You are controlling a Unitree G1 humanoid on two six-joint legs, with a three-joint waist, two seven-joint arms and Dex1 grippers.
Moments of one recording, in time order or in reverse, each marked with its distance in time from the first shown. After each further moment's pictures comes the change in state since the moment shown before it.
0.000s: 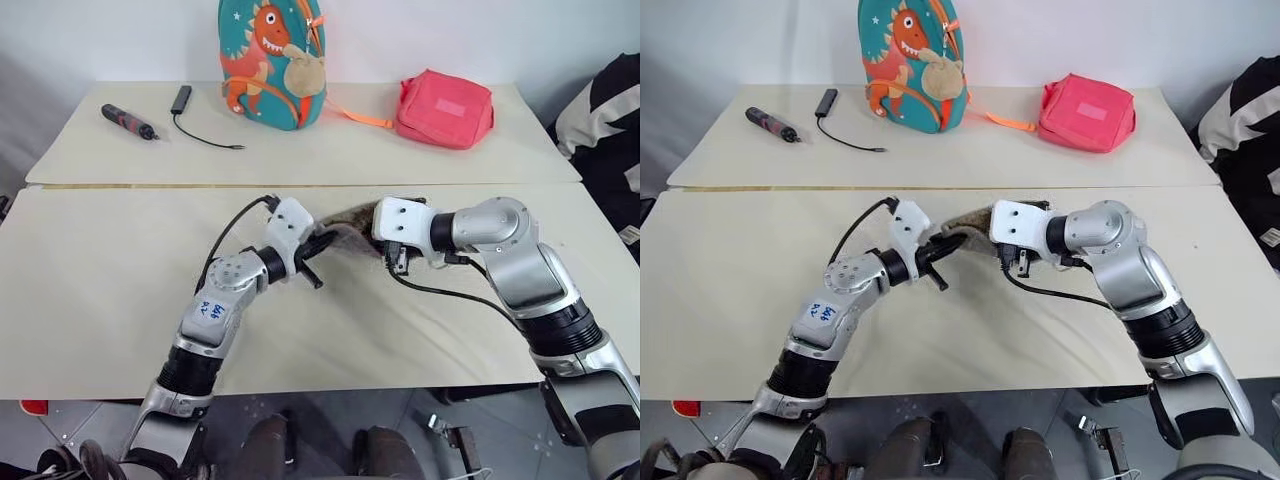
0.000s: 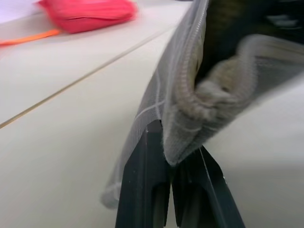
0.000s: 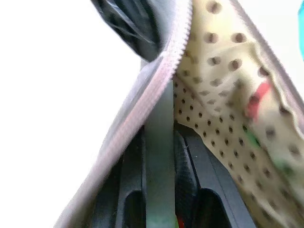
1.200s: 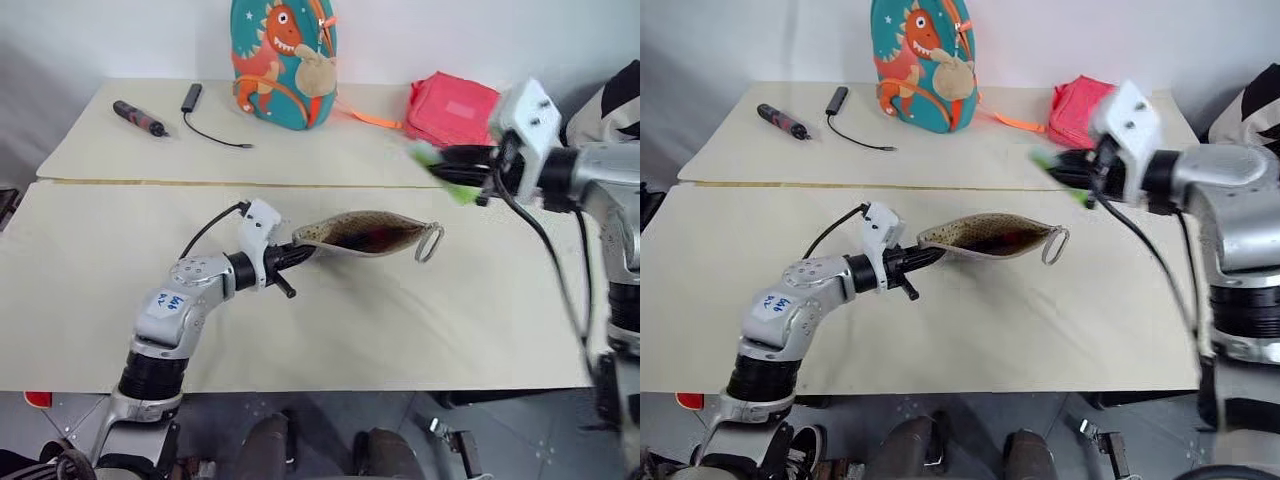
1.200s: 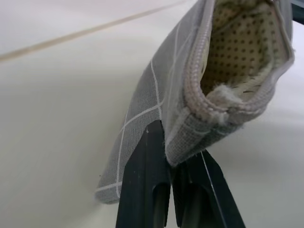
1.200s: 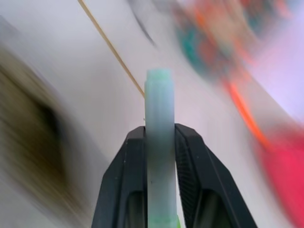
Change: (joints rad) left arm 0.033 0.204 0.085 -0.165 -0.181 0.345 -0.167; right arm 0.005 -0.261 -0.311 0.148 0.286 0.189 -0.106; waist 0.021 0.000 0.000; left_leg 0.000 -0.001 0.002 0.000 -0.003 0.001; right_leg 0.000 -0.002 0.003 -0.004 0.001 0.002
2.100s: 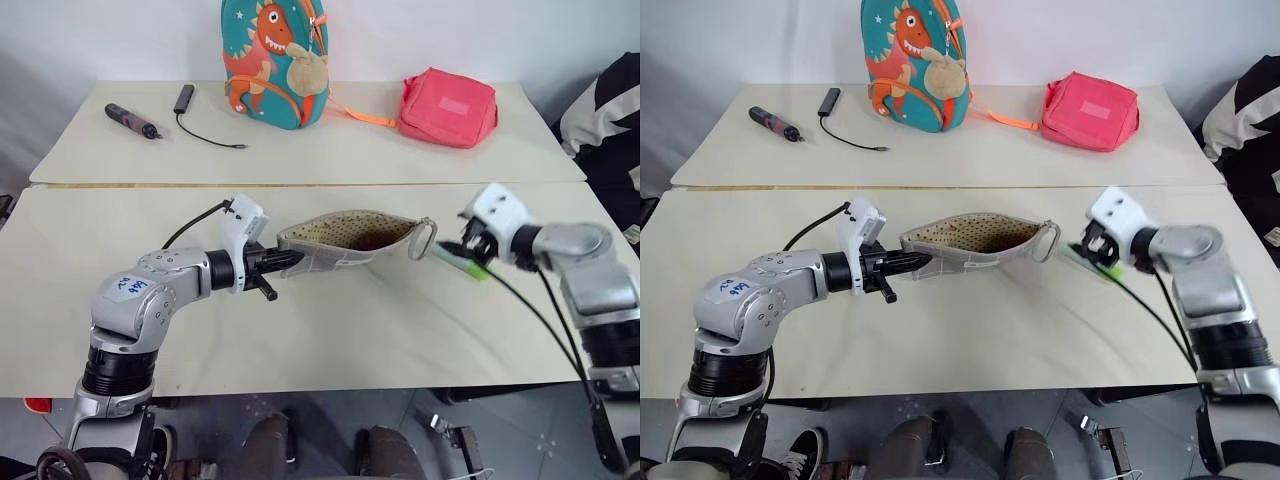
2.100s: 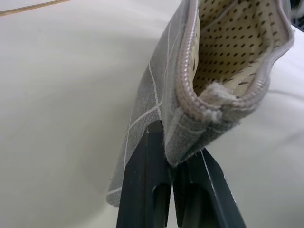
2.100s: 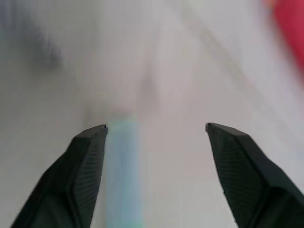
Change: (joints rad) left arm -0.035 0.081 0.044 -0.055 -0.142 0.195 -0.012; right arm 0.044 0.058 0.038 0.119 -0.068 -0.124 -0.102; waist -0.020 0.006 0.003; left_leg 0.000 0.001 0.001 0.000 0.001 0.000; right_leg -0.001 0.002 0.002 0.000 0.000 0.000
